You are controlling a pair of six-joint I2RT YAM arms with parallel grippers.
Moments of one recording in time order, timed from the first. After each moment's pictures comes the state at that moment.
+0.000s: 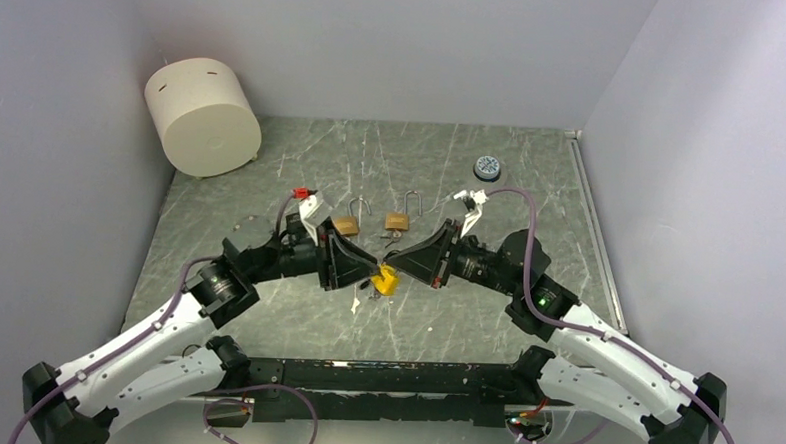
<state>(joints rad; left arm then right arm) -0.76 0.77 0.70 0.07 0.54 -0.49 0.84 0.79 0.67 0.20 -0.40 0.75</state>
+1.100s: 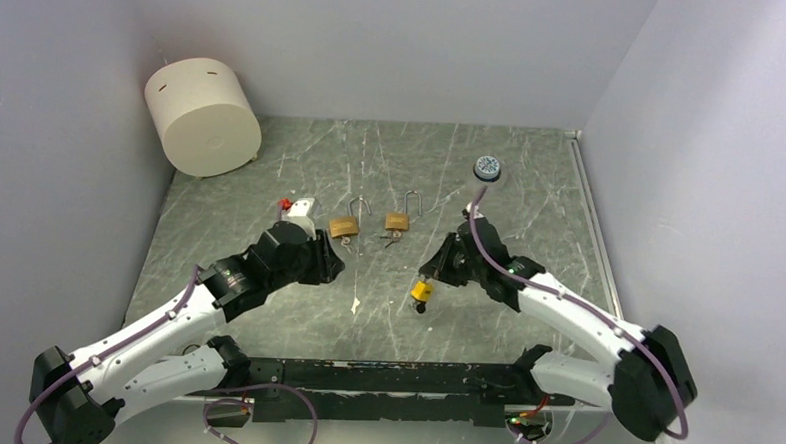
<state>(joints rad) -0.77 0.87 0.69 -0.43 -0.13 -0.68 0.65 1.06 0.63 -0.26 -0.07 0.88</state>
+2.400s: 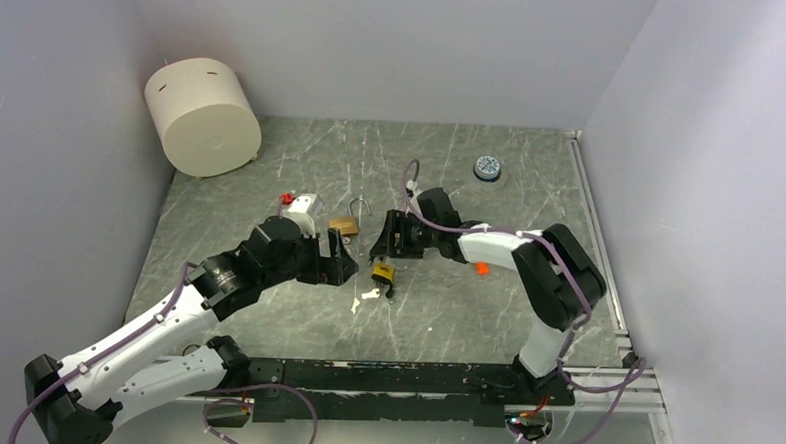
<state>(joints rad) -0.77 0.84 0.76 -0.48 -0.03 -0.64 0.61 1.80 0.91 0.16 -0.47 0.64</state>
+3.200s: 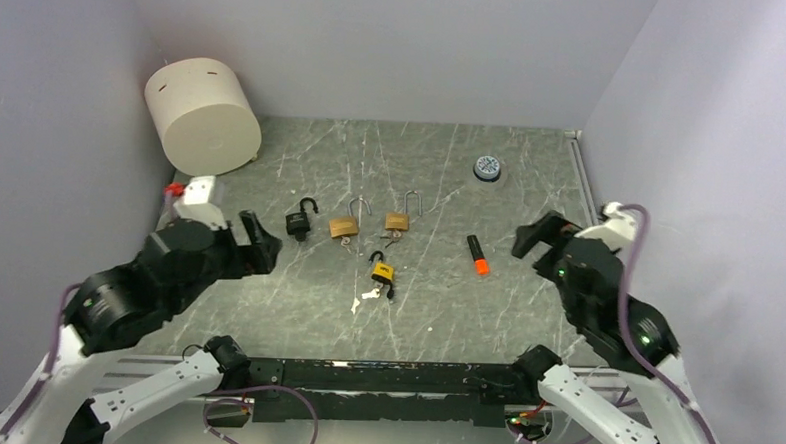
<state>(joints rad) -0.77 0.69 1.21 -1.08 -0.42 -0.65 0.61 0.61 1.01 -0.86 0.59 0.69</state>
